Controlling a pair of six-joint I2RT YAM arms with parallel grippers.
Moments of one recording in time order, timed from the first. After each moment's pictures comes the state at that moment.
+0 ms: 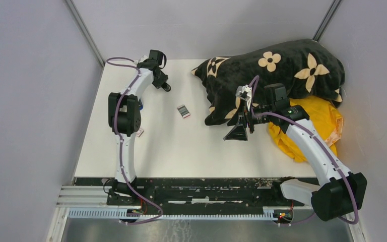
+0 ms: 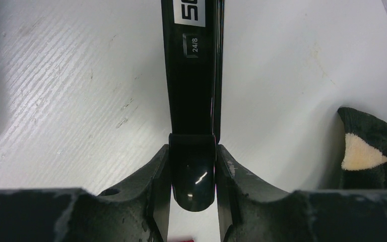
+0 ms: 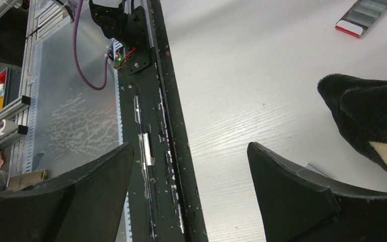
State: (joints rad) left arm -0.20 2.30 2.00 -0.68 -0.25 -0.94; right arm 0.28 1.18 1.05 -0.69 -1.10 -0.28
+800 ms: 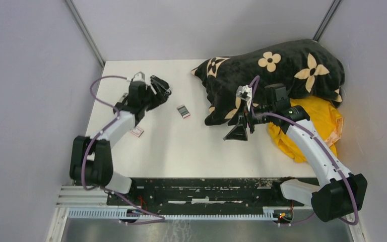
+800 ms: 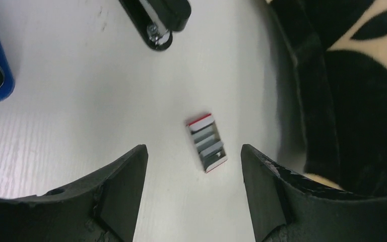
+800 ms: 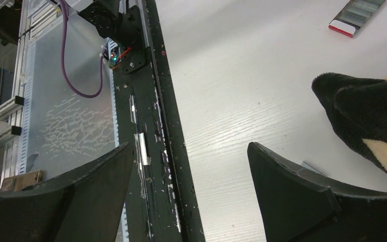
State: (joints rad) left arm -0.19 1.56 1.03 -0.05 0.04 -0.63; right arm 0.28 1.17 1.05 -0.69 -1.08 -0.29
